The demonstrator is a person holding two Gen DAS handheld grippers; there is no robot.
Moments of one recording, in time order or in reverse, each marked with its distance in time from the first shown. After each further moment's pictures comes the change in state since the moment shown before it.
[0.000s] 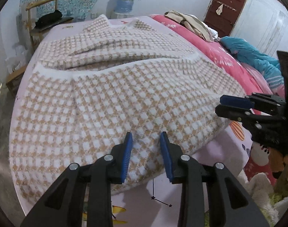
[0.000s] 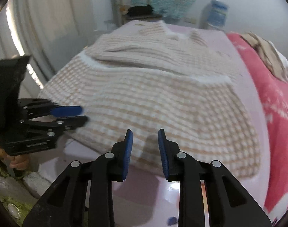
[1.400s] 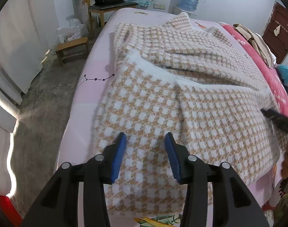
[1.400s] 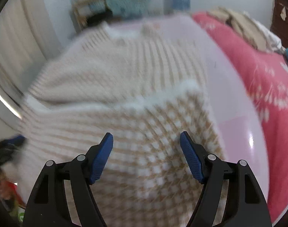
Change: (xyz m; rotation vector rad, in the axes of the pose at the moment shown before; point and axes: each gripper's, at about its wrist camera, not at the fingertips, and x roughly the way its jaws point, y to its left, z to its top) left arm -0.005 0.086 0.016 -0.299 0.061 0.335; right arm 0.070 -0.069 0.049 0.196 0.014 -0.102
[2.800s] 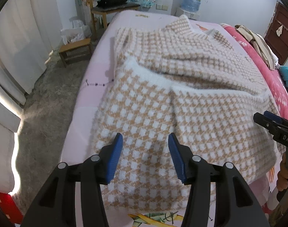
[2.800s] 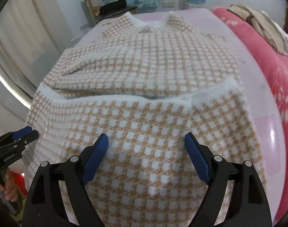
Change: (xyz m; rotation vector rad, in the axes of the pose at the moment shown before) left arm -0.013 -0.010 0.006 -0.007 -0.014 0.033; right arm -0.015 0.033 0.021 -0.024 0.017 0.118
